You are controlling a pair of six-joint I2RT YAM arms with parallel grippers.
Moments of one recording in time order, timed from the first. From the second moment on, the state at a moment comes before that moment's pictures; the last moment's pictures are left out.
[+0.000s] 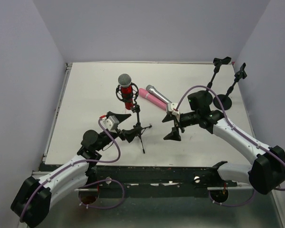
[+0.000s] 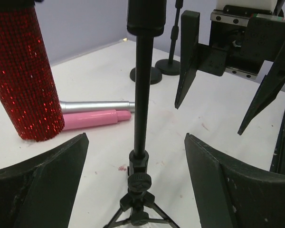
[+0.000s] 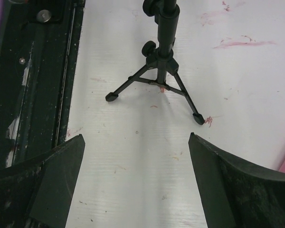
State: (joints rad) left arm -0.59 0.76 0.15 0.80 0.35 -0.16; right arm 0.50 1.22 0.85 -0.41 -0.94 -0.68
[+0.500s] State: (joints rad) left arm -0.60 0.89 0.19 0.97 0.35 -0.06; right arm 0.50 1.22 0.85 -0.41 -0.94 -0.74
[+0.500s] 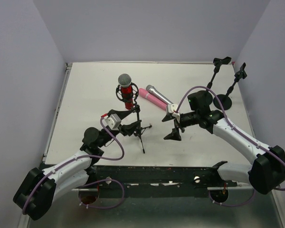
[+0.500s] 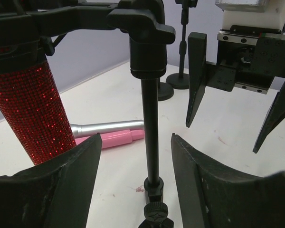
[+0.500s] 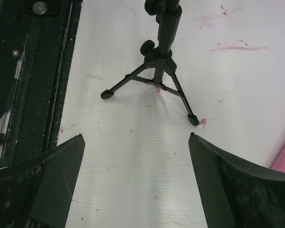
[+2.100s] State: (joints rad) left arm 0.09 1.50 0.85 0.95 0.30 -0.09; right arm 0.50 1.25 0.85 -0.47 -0.93 -0.81
